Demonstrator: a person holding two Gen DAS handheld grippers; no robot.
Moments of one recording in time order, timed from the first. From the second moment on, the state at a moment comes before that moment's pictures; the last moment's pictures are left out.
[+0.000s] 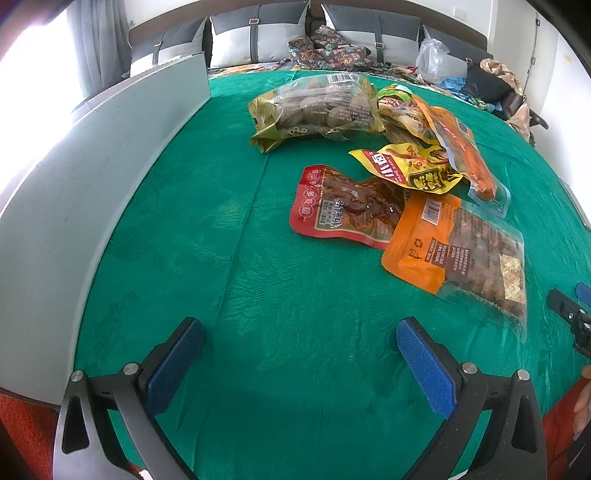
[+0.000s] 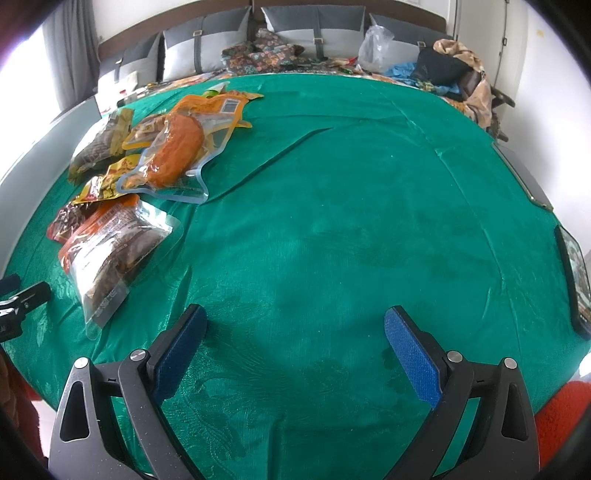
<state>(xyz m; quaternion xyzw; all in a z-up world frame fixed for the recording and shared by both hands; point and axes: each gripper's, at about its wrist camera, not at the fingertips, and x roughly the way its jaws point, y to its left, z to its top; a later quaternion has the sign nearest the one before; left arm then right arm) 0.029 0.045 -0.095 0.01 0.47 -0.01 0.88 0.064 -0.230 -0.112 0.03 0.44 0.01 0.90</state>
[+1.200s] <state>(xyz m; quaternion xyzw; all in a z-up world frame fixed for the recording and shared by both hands) 0.027 0.046 -0.095 0.01 0.47 -0.01 0.88 0.063 -0.230 -0.113 0.03 0.44 0.01 0.90</state>
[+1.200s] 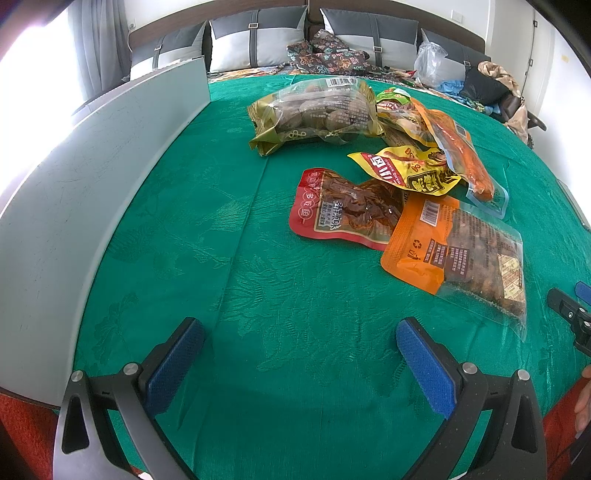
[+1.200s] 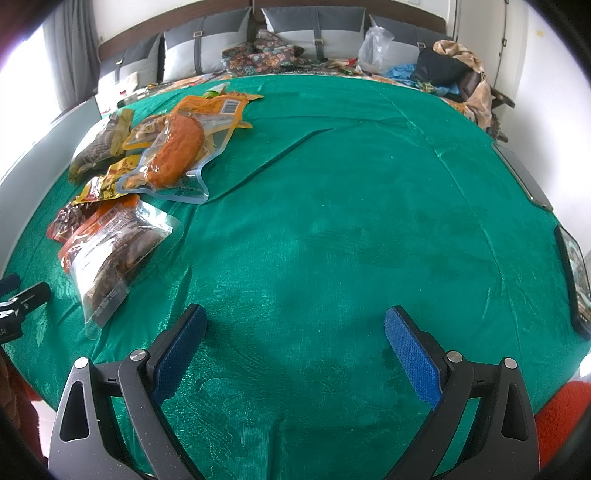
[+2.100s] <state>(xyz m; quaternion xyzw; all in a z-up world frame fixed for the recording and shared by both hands) 0.075 0.043 -0.056 0.02 0.46 -0.09 0.88 0.063 -0.230 -0.114 0.03 0.44 0.01 0.90</state>
